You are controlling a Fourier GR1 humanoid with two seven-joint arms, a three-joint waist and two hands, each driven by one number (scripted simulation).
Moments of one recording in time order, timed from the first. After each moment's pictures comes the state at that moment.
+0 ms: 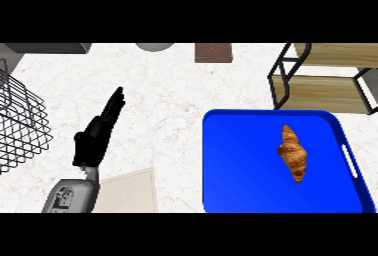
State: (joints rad) left arm -0.18 0.07 -0.03 -1.46 -0.16 -0.01 0.04; right arm -0.88 -0.42 -0.29 -1.40 0.97 -0.19 0.44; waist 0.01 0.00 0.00
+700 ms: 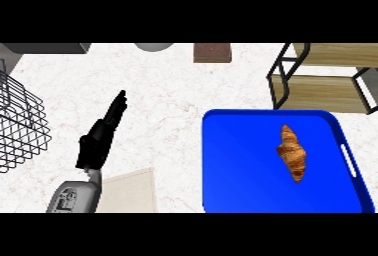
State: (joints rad) left arm -0.17 0.06 -0.03 -1.44 -0.17 -0.01 0.01; right arm -0.90 -0.50 -0.38 -1.11 0.83 -0.36 0.24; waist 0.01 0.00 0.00
